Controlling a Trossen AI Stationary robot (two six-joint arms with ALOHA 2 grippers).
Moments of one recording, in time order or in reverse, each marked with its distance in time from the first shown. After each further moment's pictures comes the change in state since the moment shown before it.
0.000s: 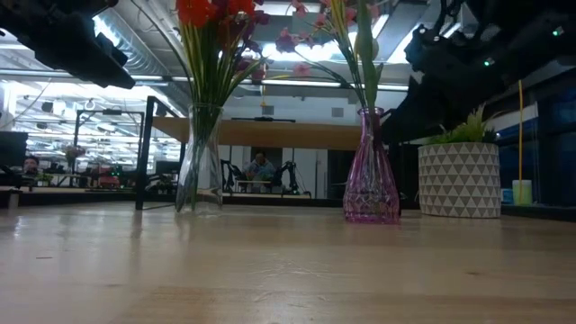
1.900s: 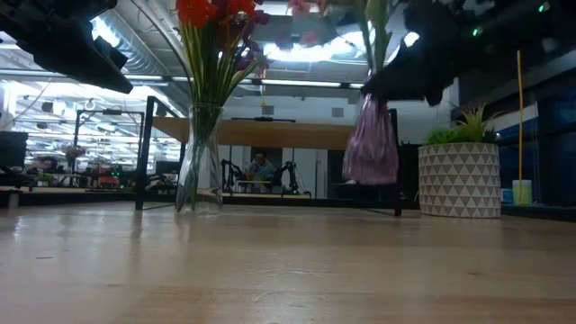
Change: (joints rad) left arm 0.000 0.000 0.000 -0.027 0.000 0.024; right arm -0.050 -0.081 -0.002 0.193 -0.036 -0.147
